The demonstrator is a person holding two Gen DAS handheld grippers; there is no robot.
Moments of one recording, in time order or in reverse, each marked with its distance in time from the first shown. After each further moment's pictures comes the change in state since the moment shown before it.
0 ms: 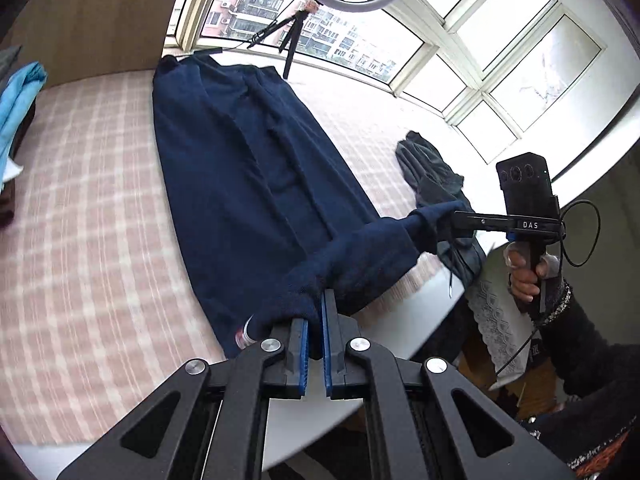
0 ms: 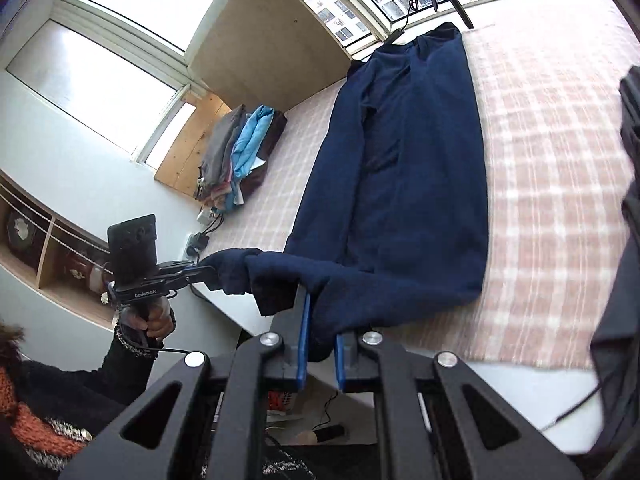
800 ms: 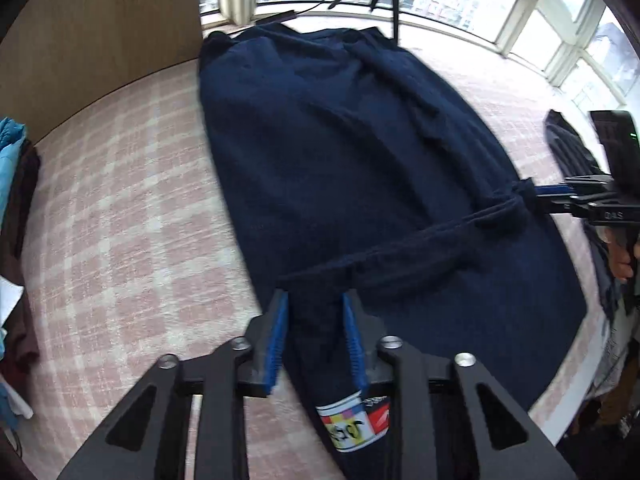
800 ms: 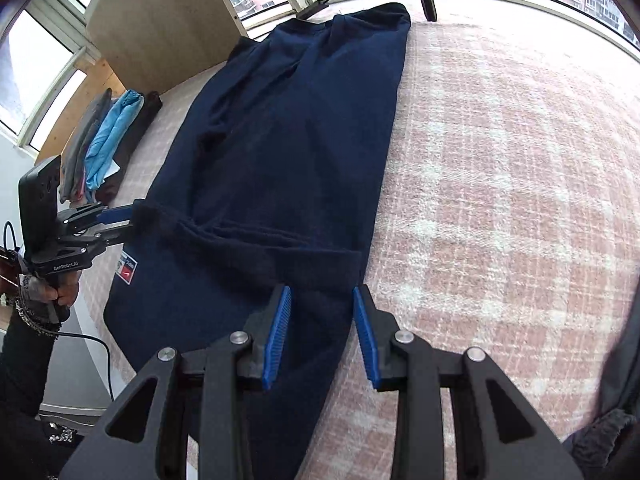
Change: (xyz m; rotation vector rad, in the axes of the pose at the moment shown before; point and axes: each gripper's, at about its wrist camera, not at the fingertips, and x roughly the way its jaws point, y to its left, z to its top) left arm 0.118 0.082 0.091 0.033 0.127 0.446; right arm 0.088 -0.088 0.136 -0.155 0.126 -0.337
